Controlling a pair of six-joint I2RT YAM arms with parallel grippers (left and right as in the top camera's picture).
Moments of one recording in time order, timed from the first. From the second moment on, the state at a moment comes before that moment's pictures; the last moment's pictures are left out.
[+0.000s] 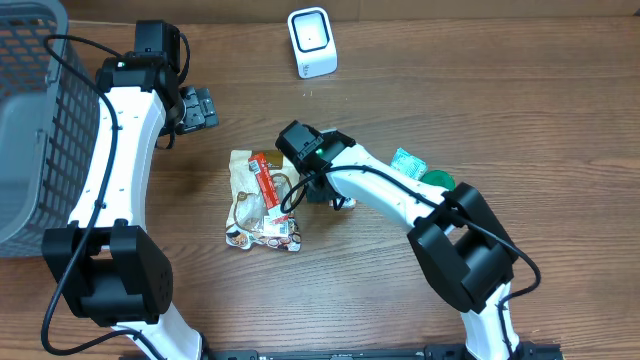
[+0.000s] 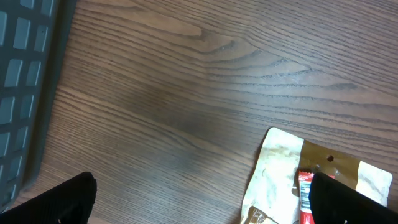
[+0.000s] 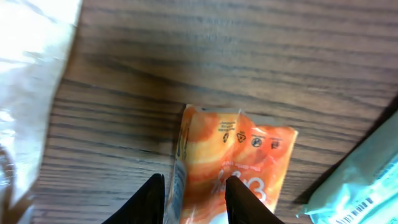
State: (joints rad) left arm 0.01 1.87 1.72 -1.14 -0.18 -0.33; right arm 0.75 2.12 1.56 -0.91 0.25 0.57
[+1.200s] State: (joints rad) left arm 0.01 1.87 1.72 -1.14 -0.18 -0.33; right arm 0.38 2.05 1.42 -0.41 -0.68 0.57
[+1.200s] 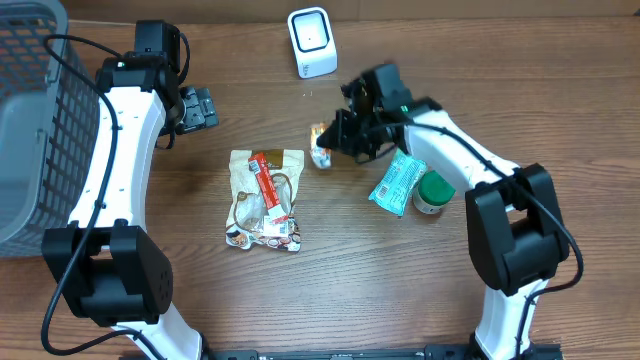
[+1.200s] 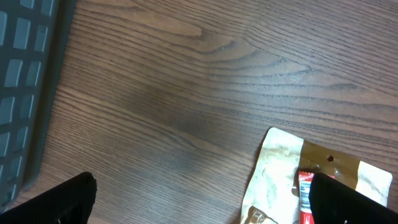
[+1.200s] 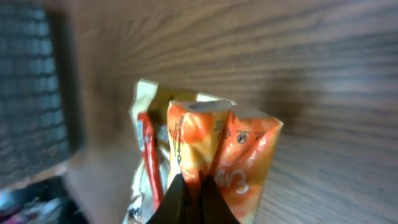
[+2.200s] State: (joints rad) left arm 0.01 1.87 1.72 -1.14 -0.18 -0.33; right arm 0.37 2.05 0.98 0.19 -0.86 0.83
